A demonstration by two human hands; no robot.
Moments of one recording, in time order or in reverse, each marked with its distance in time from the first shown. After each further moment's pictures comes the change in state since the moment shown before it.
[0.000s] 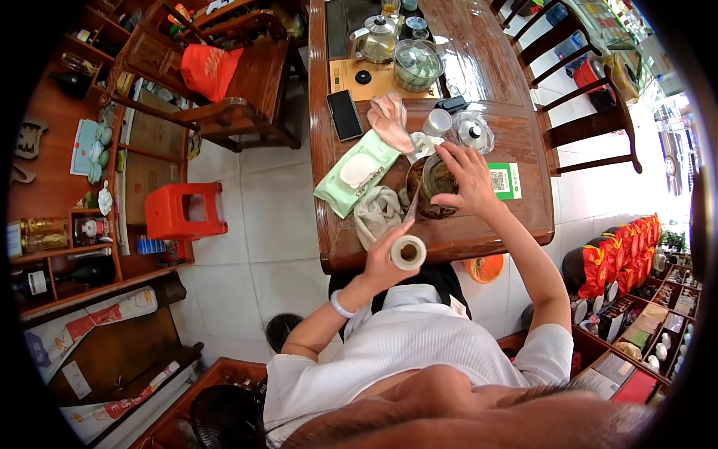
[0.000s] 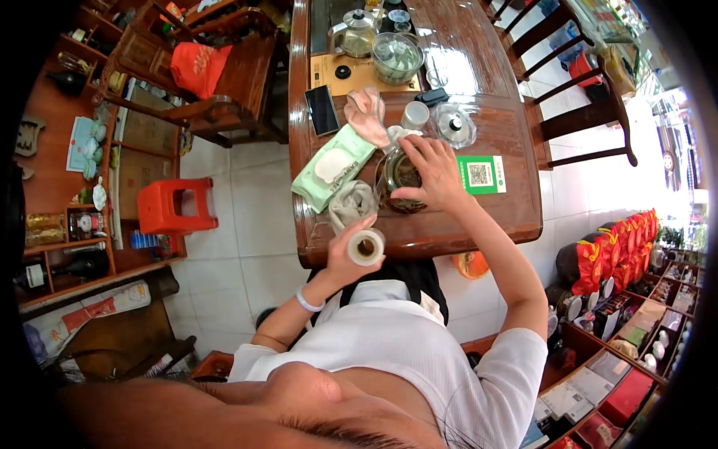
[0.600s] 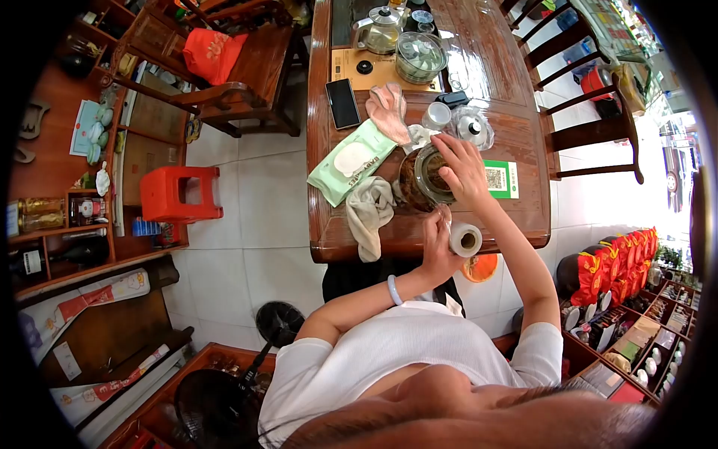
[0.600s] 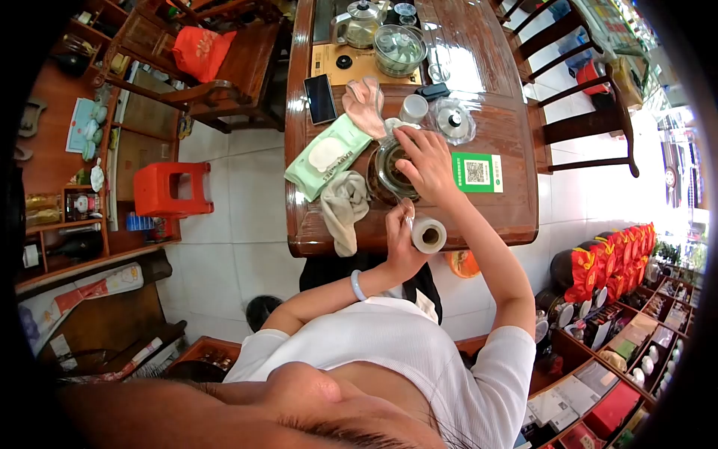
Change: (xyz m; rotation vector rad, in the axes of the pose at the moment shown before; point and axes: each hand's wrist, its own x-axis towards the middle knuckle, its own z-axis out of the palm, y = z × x) left_hand 0.014 0.014 0.131 0.139 0.274 -0.051; right_hand -0.002 0.010 0.010 0.154 0.056 0.031
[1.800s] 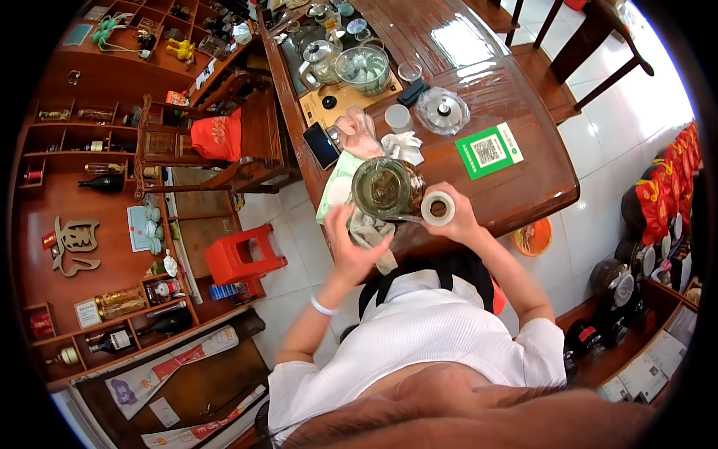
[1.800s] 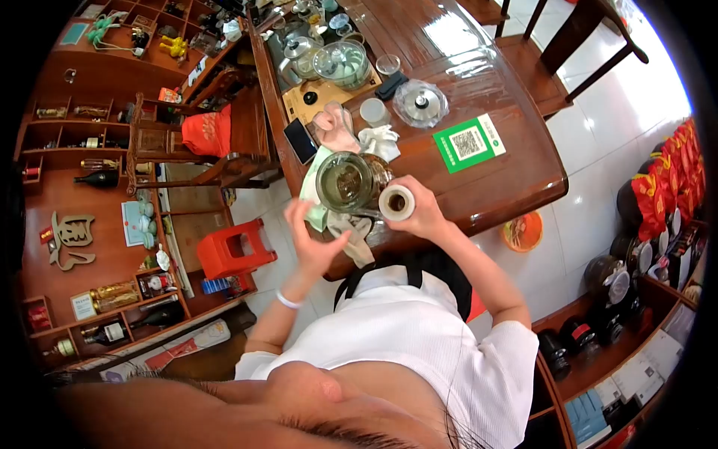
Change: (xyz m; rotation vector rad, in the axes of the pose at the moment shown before) left_hand 0.078 0.018 -0.078 0.496 -0.297 0.166; right_hand -0.117 0.012 0.010 0.897 0.448 0.326
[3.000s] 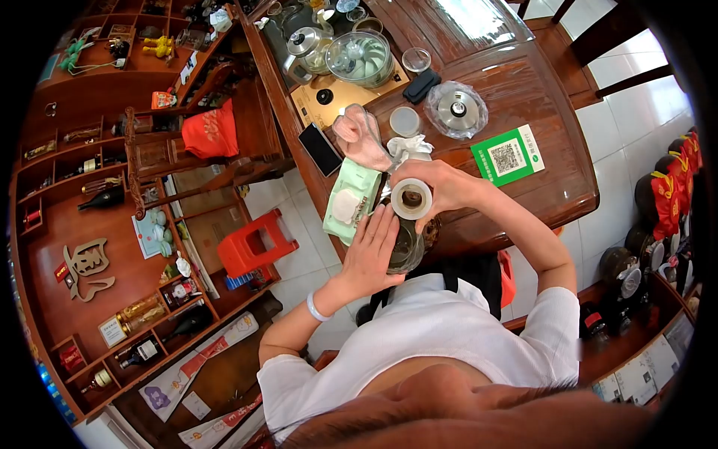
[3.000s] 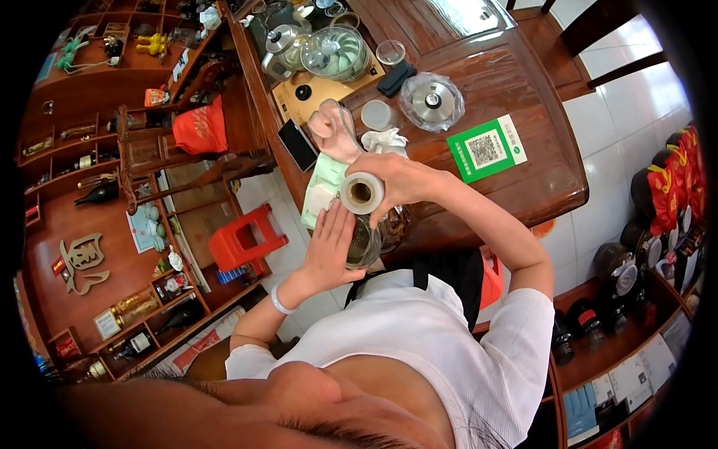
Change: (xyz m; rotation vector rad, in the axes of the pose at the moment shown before) left_hand 0.079 -0.021 0.015 0.160 -0.761 0.277; right_hand 0.152 0.033 -0.017 0.116 -0.594 -0.096
